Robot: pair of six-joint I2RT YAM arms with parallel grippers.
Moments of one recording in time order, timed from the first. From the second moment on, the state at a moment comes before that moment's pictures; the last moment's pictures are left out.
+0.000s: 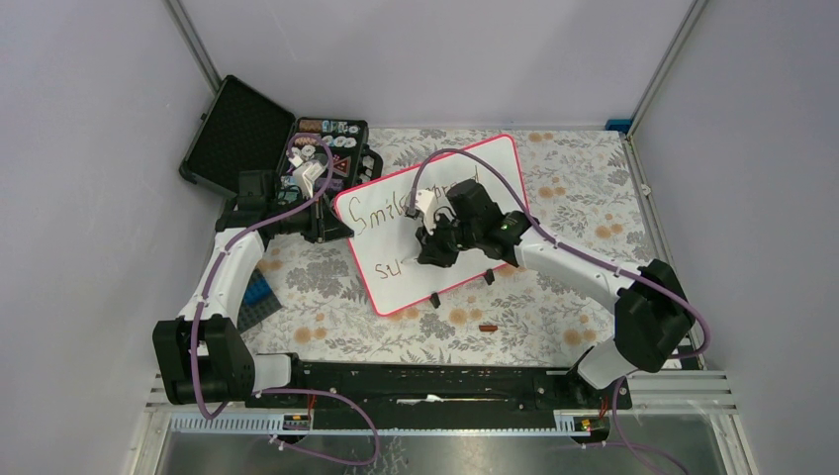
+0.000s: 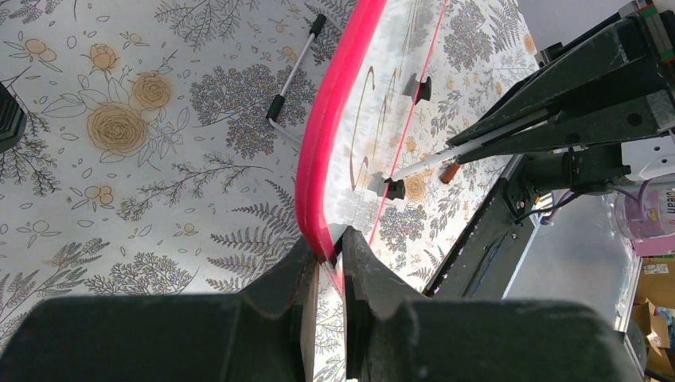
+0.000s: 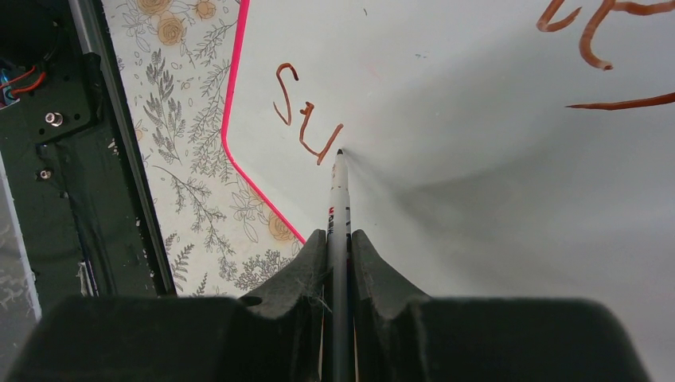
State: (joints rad) left arm 0.05 1.28 1.00 -0.57 0.96 0.08; right arm 0.77 1.54 1.15 -0.33 -0.45 -0.21
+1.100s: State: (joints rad) left arm 0.05 1.28 1.00 -0.57 0.95 0.08; right arm 0.79 1.56 1.12 -0.33 -0.44 -0.22
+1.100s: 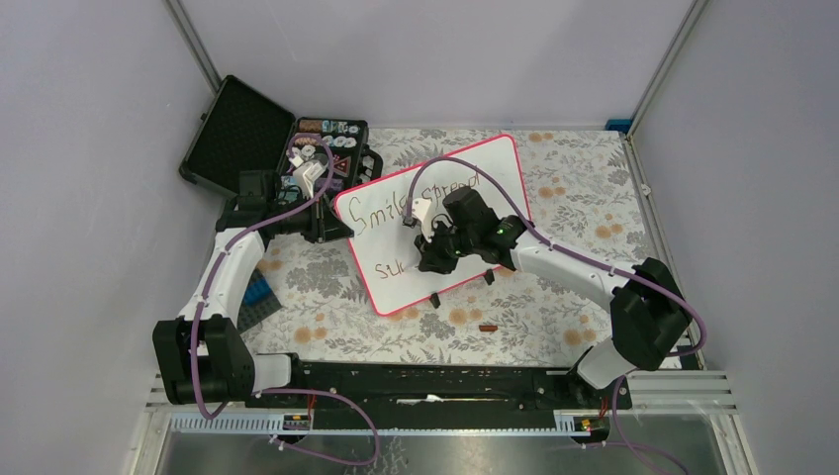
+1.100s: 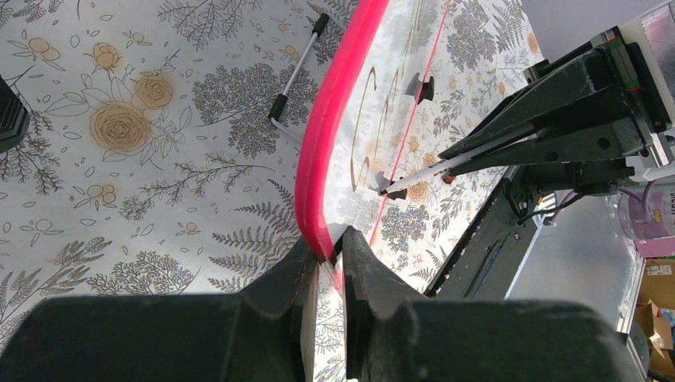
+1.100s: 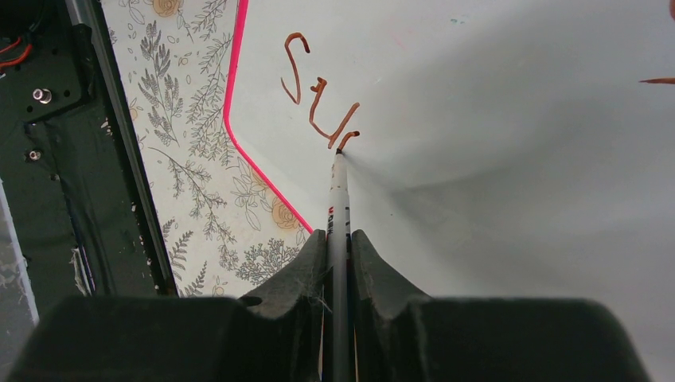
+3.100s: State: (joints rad) left arm 0.04 1.28 1.00 -0.58 0.95 0.08; right arm 0.72 1.48 1.11 -0.37 -0.49 -0.23
